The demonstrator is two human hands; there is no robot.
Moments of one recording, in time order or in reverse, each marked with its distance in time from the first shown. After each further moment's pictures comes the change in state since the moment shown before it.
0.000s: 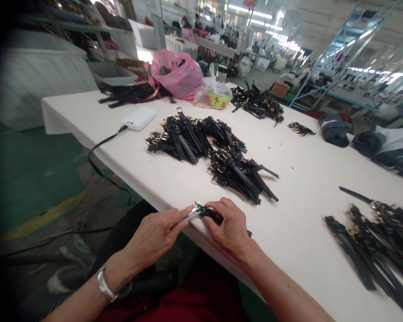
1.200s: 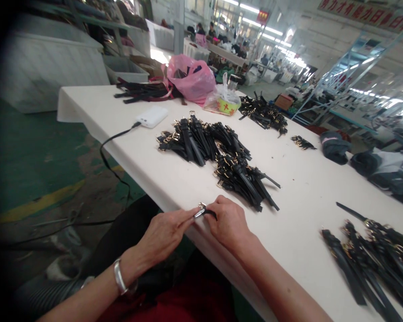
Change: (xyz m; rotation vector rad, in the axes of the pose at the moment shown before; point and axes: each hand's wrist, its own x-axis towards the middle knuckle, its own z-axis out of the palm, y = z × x) left_hand -0.005 0.000 0.011 -0.207 0.094 -0.037; right_hand 0.025 -0.029 -0.018 -0.273 -0.262 -0.046
